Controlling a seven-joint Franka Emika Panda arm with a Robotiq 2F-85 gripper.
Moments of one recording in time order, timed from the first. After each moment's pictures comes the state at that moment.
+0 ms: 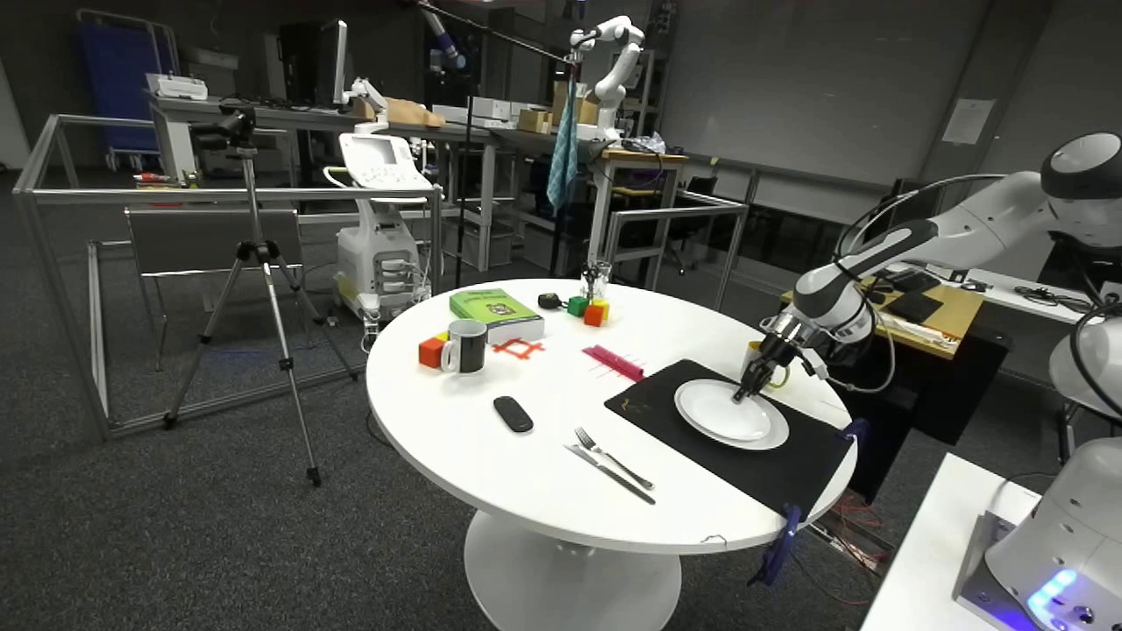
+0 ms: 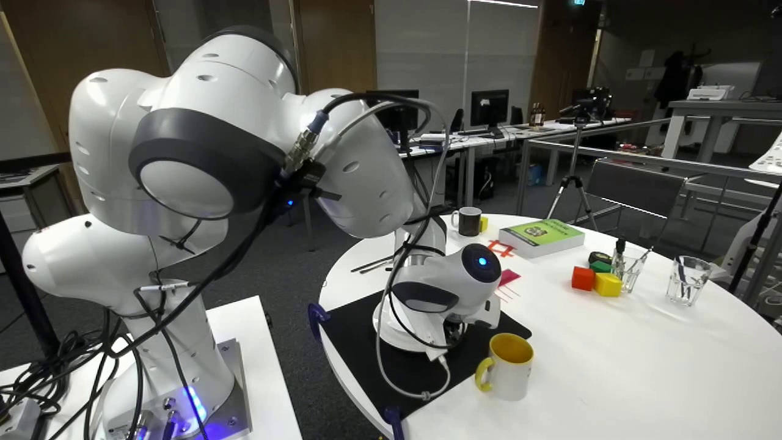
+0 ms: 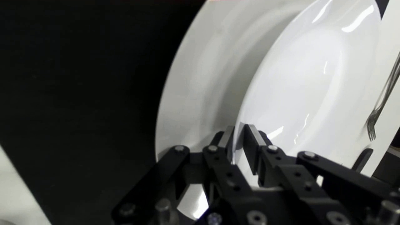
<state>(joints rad) -1.22 0.78 0.83 -2.25 0.03 2.70 -0.55</state>
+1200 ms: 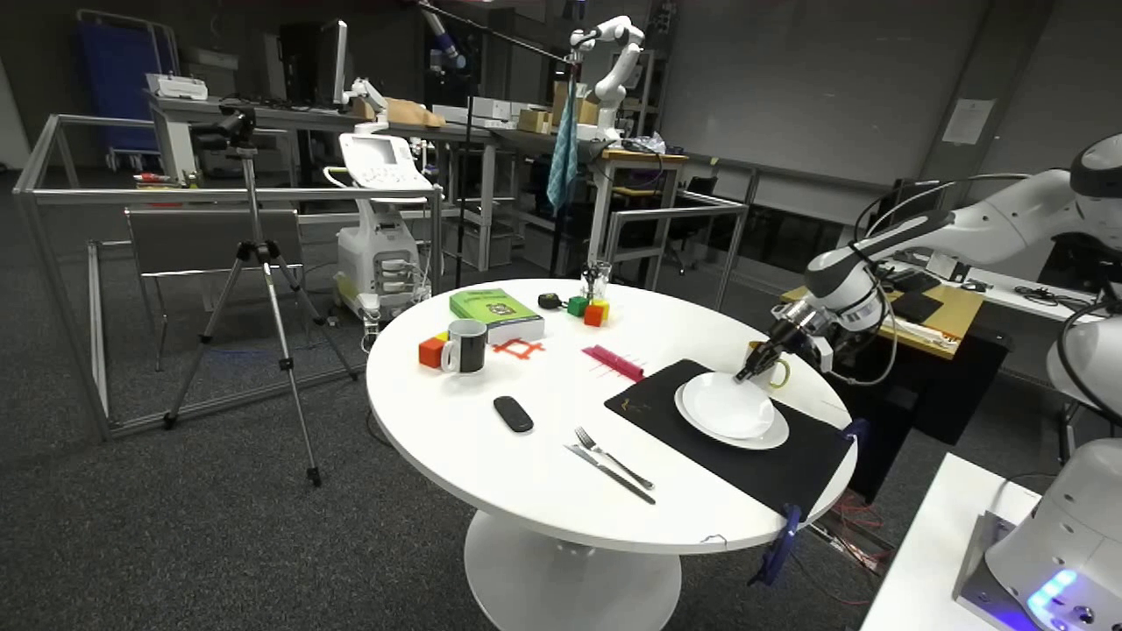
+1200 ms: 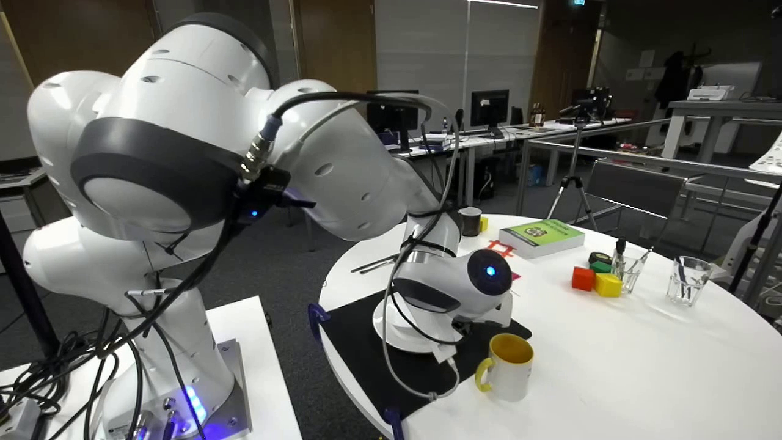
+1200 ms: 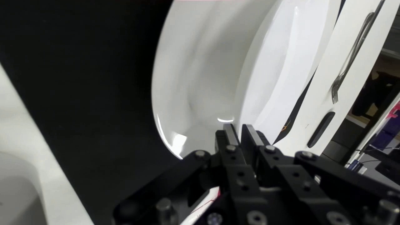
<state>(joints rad) -1.37 0.79 0.94 -2.25 0.20 2.68 -0.75</state>
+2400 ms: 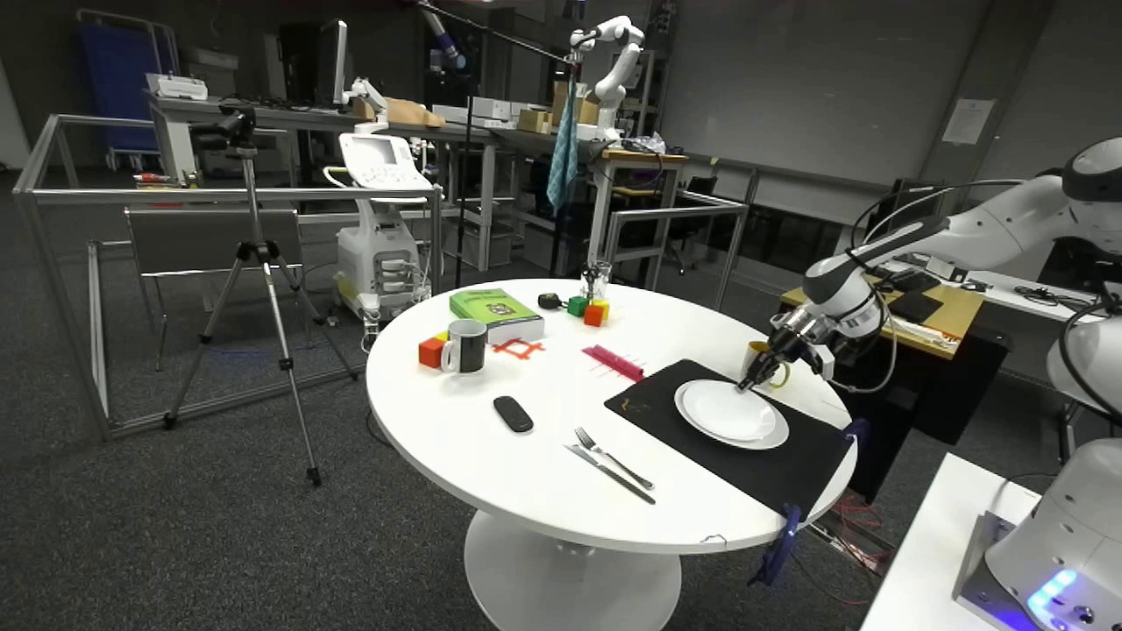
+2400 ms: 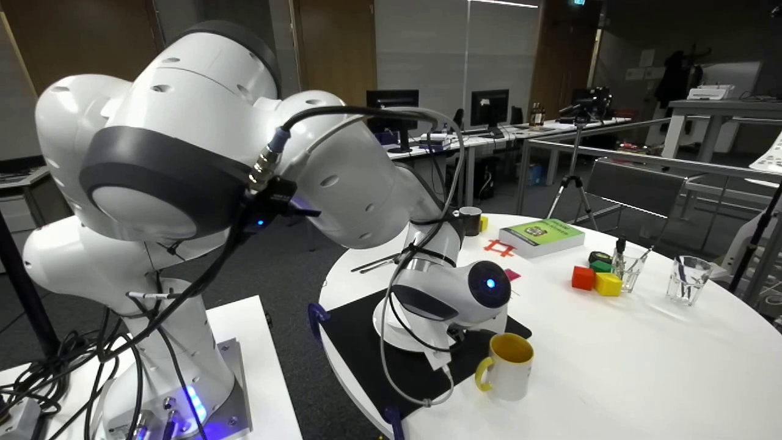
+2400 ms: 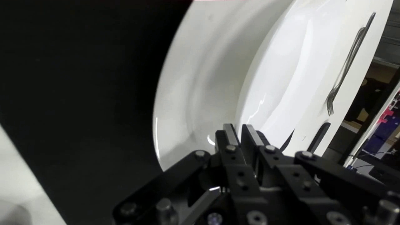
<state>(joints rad) -1.34 0.81 0.90 -2.25 0.22 2.65 -0.78</state>
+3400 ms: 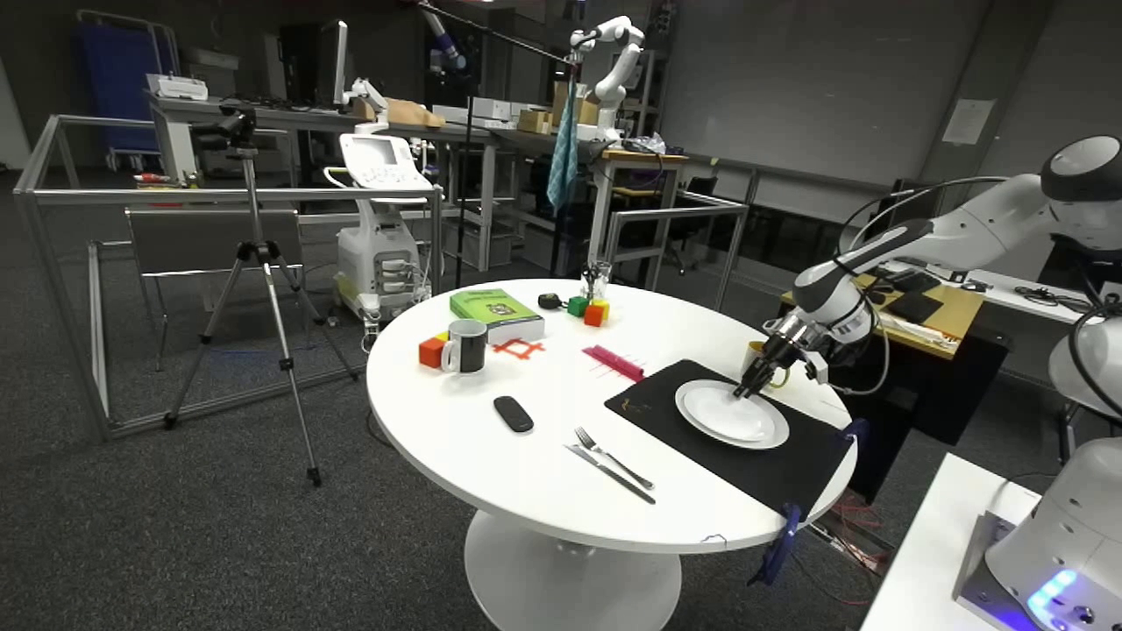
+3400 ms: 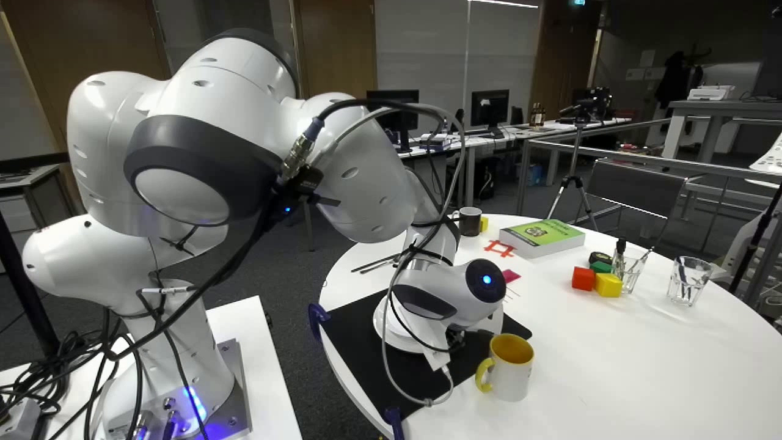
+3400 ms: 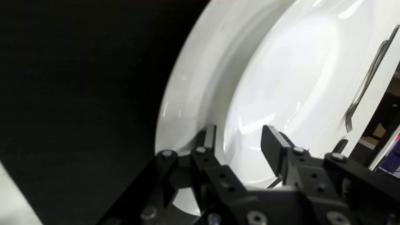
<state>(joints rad) -1.23 0.79 0.82 -2.23 0.22 2.68 -0.77</state>
